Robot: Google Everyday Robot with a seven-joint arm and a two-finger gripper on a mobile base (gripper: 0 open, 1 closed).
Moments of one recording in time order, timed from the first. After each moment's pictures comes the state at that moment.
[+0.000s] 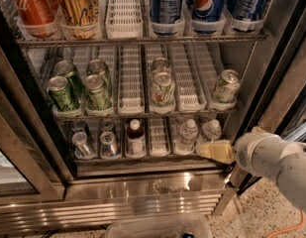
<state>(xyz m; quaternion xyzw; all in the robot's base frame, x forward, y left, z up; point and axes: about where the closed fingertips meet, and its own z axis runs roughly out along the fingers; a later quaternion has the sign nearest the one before) 0.493 -0.214 0.781 -0.14 0.88 0.02 0.45</state>
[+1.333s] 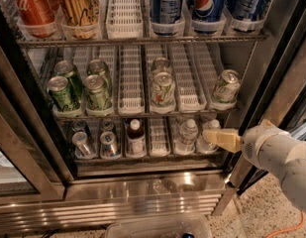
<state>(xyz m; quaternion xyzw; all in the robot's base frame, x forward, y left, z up) 0.514 -0.238 0.797 -0.08 0.86 0.03 0.51</state>
